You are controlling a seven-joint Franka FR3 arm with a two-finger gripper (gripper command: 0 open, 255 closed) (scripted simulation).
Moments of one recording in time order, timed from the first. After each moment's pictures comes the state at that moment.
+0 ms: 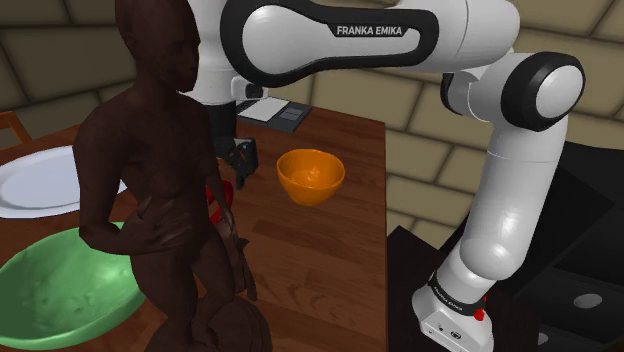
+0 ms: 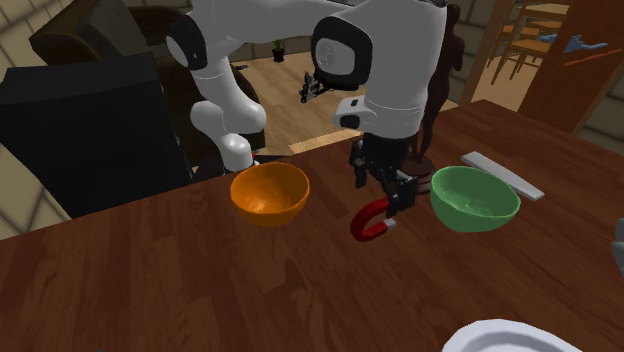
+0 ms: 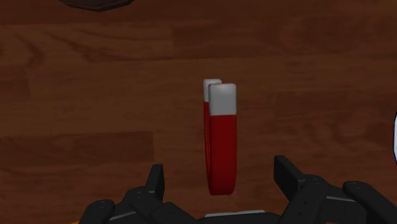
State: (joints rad) arm -0.04 0.28 0.93 -1.52 -0.22 1.69 1.93
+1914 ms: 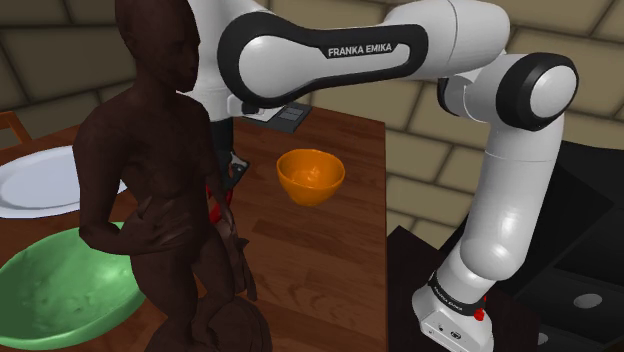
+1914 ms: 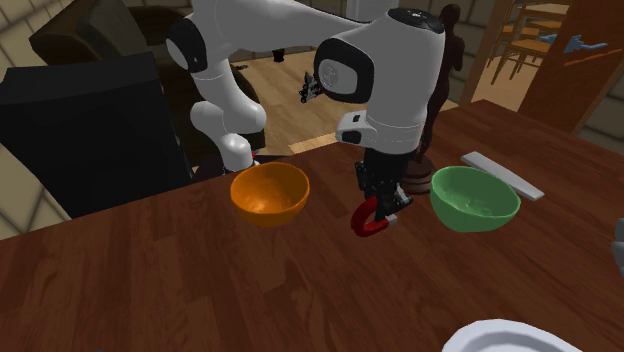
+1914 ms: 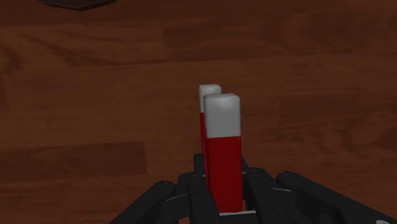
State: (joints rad) arm -0.03 0.30 0.93 -1.56 -0.24 1.75 1.96
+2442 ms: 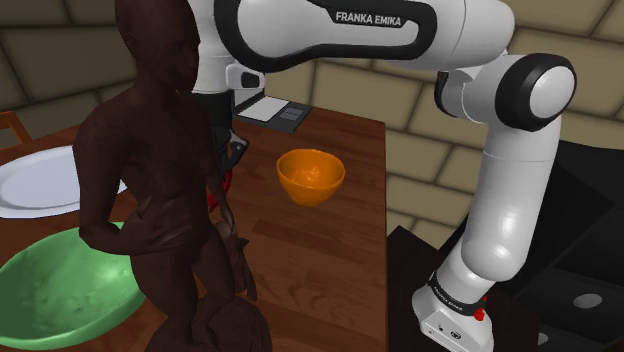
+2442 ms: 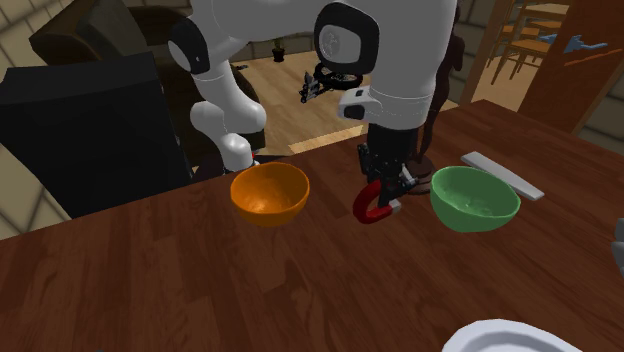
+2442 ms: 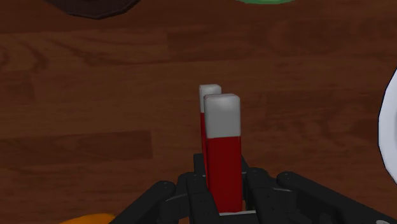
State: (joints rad) arm 0.00 0.32 0.93 -1.44 -0.24 1.63 1.96
